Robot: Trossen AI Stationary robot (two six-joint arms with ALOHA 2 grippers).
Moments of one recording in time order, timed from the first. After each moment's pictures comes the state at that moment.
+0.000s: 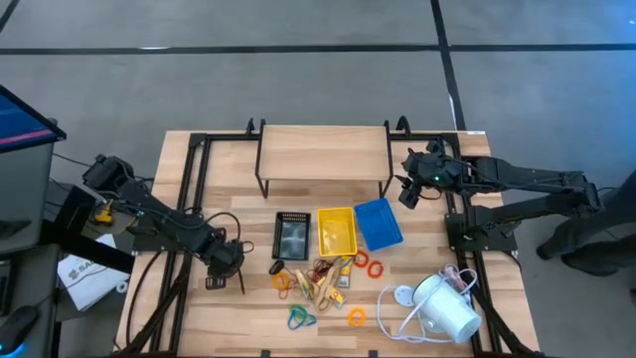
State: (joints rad) left arm -0.54 1.27 0.51 -0.73 0.06 -0.66; right arm -0.13 0.92 0.93 -0.81 0.47 0.12
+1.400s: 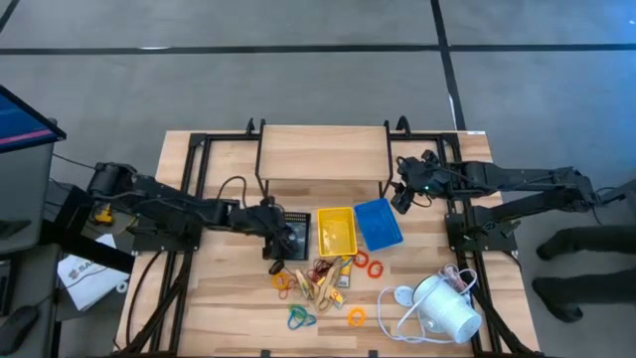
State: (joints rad) left arm -0.13 1.37 0.53 0.12 -0.18 -0.13; right arm -0.05 0.99 0.91 -0.81 0.50 0.33
